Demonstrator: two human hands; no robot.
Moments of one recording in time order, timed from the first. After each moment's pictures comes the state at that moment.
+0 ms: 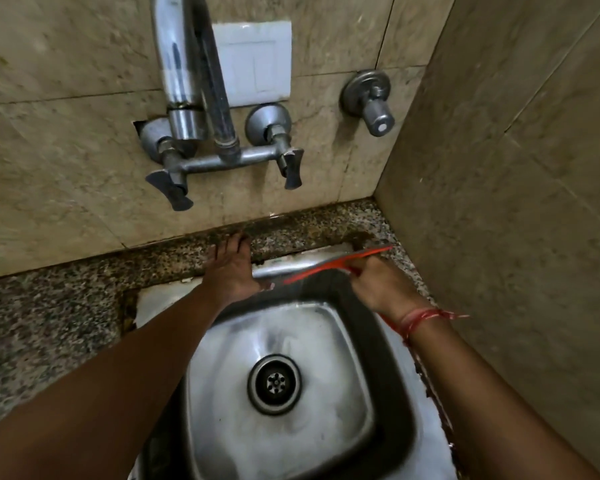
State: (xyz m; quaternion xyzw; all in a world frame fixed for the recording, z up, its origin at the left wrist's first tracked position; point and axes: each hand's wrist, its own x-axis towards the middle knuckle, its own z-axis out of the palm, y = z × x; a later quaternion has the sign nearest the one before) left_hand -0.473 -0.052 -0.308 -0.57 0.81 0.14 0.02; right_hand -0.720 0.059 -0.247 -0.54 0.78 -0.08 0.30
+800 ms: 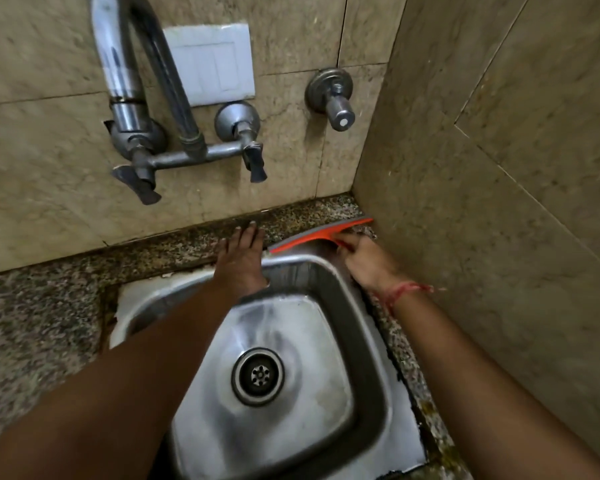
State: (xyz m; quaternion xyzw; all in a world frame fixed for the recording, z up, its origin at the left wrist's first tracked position) left_hand -0.523 -0.032 -0.305 -0.53 0.84 0.11 0.04; right_hand -0.758 0.055 -0.252 -0.57 0.75 -0.17 0.29
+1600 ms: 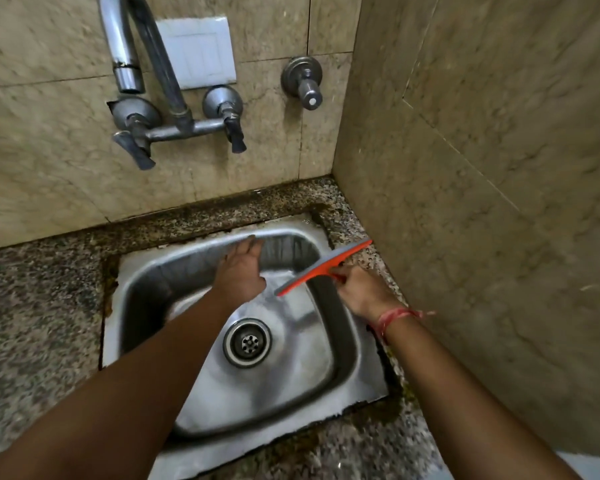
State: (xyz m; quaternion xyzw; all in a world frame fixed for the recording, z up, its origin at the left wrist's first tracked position) left_hand -0.529 0.064 -0.301 -0.56 0.80 0.20 -0.02; right_hand -0.748 0.176 -0.262 -0.55 0.77 -0.11 0.29
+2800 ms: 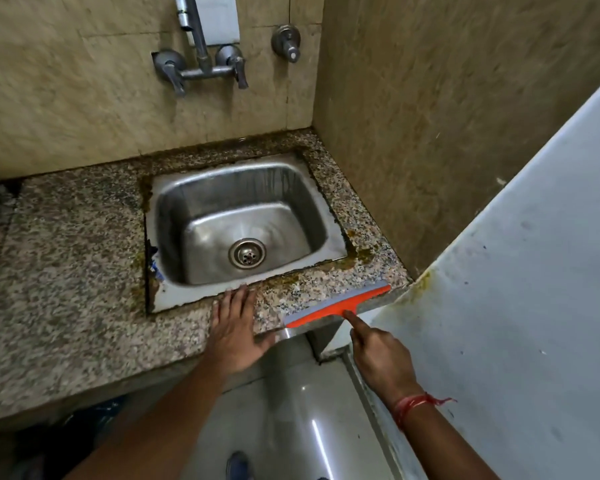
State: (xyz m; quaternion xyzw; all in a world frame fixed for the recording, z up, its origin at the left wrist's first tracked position) left_hand -0.422 0.423 -0.331 -0.53 0.84 0.13 -0.01; right_hand -0.664 0.553 -0.269 -0.56 0.81 -0.08 0.16
